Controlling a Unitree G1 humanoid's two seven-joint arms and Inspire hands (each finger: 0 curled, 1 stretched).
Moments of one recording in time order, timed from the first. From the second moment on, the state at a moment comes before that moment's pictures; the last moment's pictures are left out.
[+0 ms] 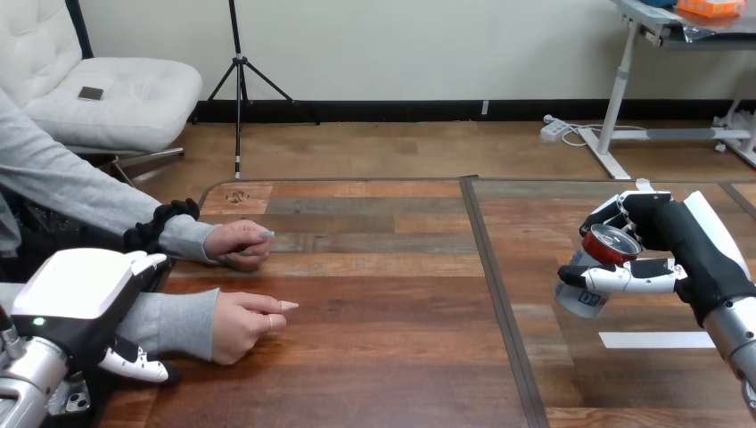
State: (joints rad) left arm -0.12 0.78 -0.16 0.48 0.87 -0.26 0.12; right arm -0.41 -0.54 -0.08 1.04 -0.16 -0.75 0.13
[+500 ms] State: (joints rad) left arm -0.17 0.78 -0.19 0.54 0.87 -0.28 0.11; right arm -0.41 -0.54 -0.07 1.04 -0.16 -0.75 0.13
